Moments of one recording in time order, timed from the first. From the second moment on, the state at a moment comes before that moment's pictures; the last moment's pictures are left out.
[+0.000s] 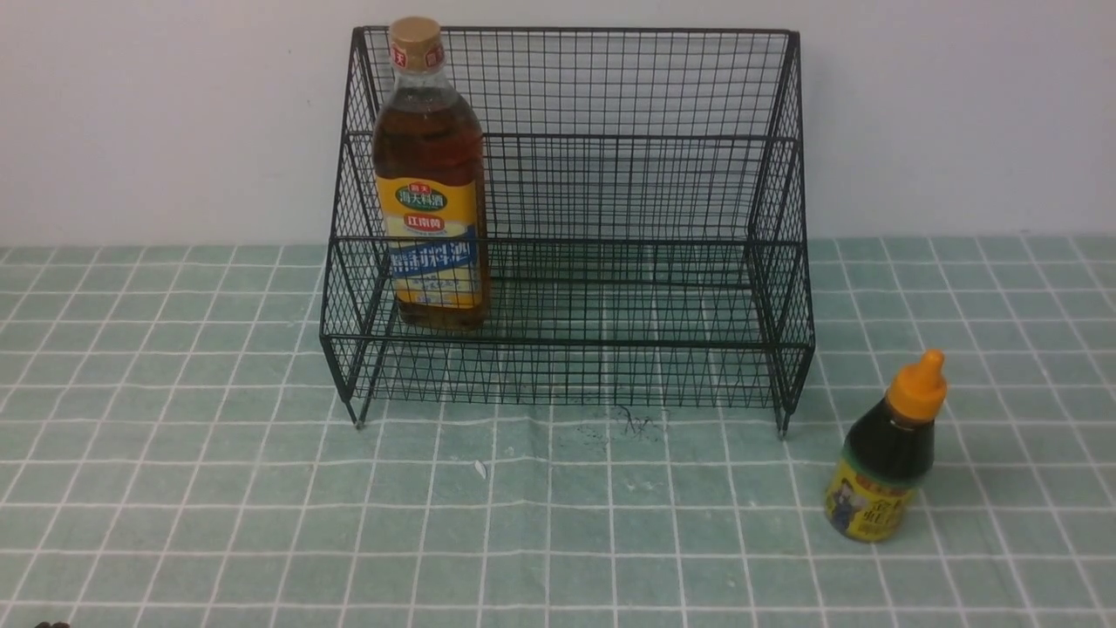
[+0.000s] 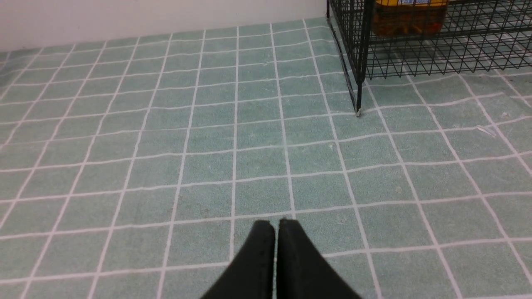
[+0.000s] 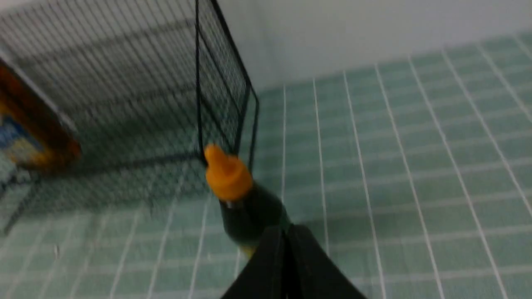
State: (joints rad) right arm 0.00 0.51 -0.61 0.24 0.85 0.05; left arm -0.06 -0.01 0.02 0.03 0.39 -0.01
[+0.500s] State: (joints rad) right arm 0.14 1.19 -1.19 0.21 1.21 -0.14; left arm -0.06 -0.01 0.02 0.03 0.39 -0.01
